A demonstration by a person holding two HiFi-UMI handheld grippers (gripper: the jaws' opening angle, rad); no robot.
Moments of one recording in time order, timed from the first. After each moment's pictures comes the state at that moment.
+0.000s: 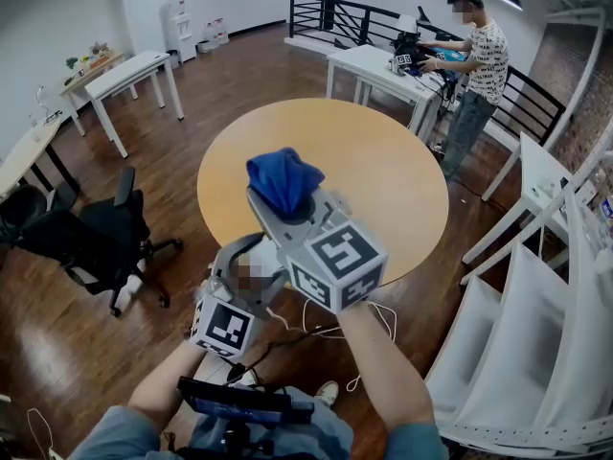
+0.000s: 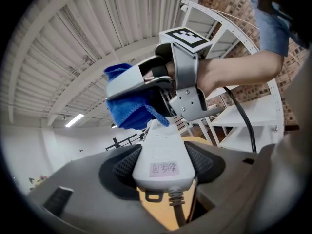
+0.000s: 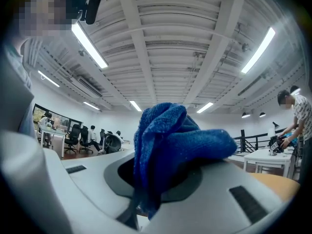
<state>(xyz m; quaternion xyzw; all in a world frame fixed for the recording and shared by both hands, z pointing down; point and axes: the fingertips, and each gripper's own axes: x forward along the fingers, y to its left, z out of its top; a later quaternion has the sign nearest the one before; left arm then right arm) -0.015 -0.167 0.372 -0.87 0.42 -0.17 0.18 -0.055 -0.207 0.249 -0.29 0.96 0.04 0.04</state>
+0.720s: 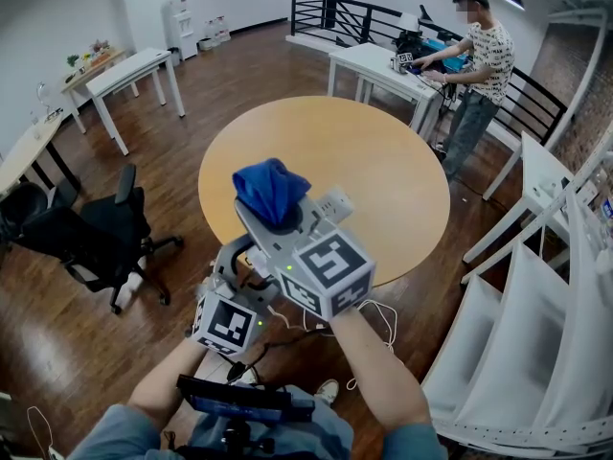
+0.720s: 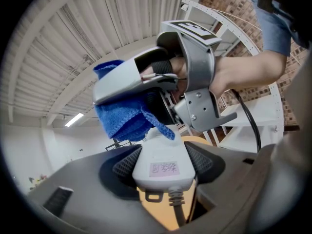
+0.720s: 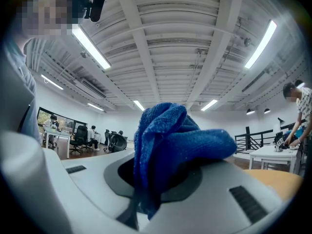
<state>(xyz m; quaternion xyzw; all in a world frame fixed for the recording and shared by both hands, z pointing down) -0.014 -0.168 0.374 -0.87 0.42 -0.17 0.18 -0.076 -0.192 0.264 -0.26 0.96 0.04 0.04</state>
